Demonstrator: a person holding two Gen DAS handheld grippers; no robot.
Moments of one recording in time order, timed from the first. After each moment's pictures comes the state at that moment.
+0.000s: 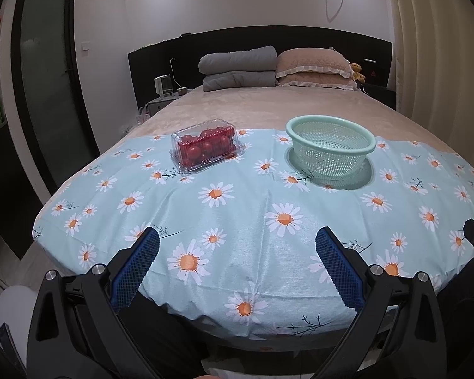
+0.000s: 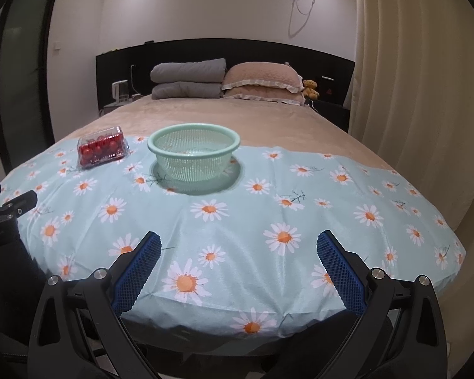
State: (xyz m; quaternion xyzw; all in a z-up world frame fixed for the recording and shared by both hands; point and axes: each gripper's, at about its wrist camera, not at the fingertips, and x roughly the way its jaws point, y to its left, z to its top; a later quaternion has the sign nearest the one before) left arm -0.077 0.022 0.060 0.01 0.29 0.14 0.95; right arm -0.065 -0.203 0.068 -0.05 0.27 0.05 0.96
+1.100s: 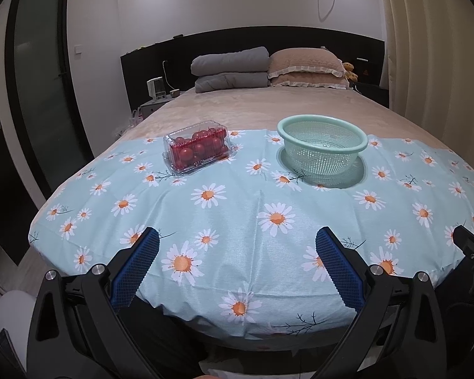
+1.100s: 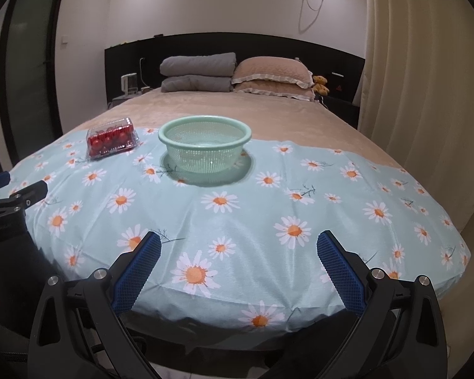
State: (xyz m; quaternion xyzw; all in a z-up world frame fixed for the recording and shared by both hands) left arm -0.078 0.018 0.060 0.02 0.29 0.13 0.95; right arm -0.066 -0.199 0.065 -0.05 0.28 0.08 0.95
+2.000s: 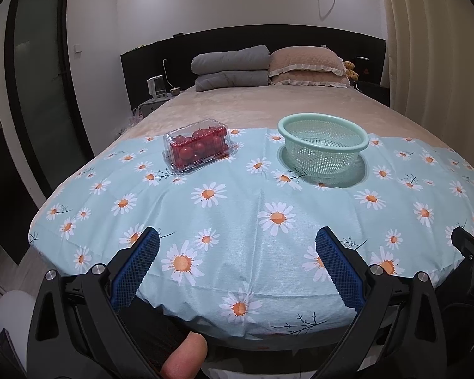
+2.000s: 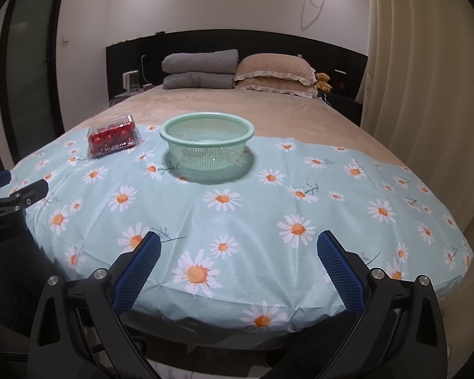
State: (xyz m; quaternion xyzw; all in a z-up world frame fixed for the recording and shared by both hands) left arm -0.074 0.020 0.059 0.01 0.29 0.13 0.95; right arm -0.063 -0.197 0.062 -0.05 0.29 0.08 0.95
